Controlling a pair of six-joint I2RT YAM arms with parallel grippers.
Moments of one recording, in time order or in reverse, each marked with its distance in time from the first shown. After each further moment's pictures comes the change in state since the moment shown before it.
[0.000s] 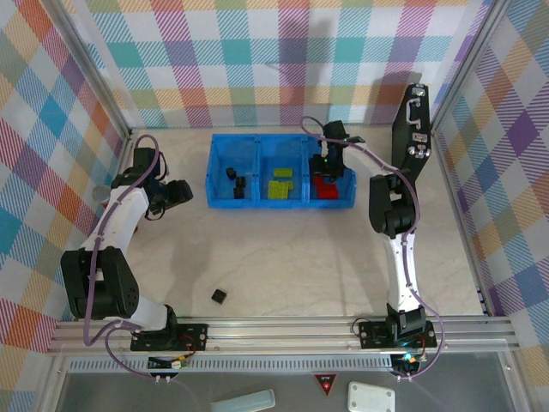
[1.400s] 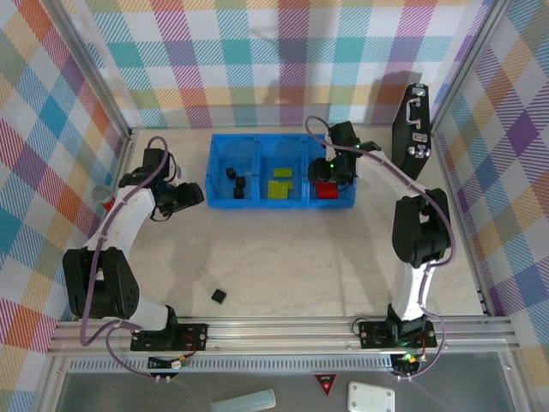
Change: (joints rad) left arm -0.083 0.000 0.000 -0.043 0.074 -0.013; right arm 0.053 -0.450 -0.377 -0.001 -0.018 0.050
